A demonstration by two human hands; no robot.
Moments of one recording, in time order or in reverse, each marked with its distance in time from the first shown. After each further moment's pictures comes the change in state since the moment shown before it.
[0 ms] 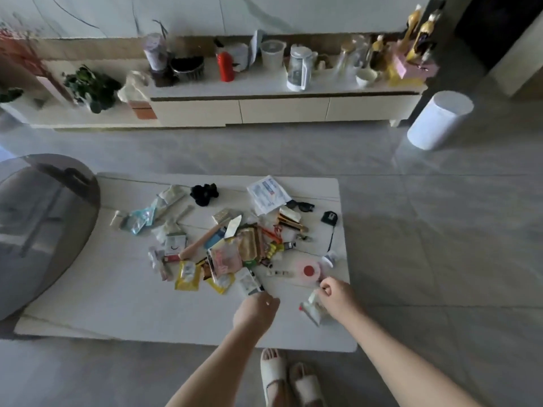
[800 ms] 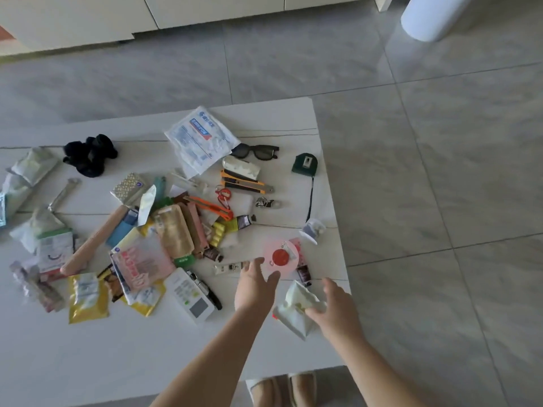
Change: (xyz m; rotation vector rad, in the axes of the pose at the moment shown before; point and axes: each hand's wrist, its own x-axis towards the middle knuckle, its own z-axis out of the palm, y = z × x) left_hand 0.252 0.034 0.161 -0.123 -0.050 -0.018; right_hand 0.172 0.144 0.134 0.154 -0.052 0.260
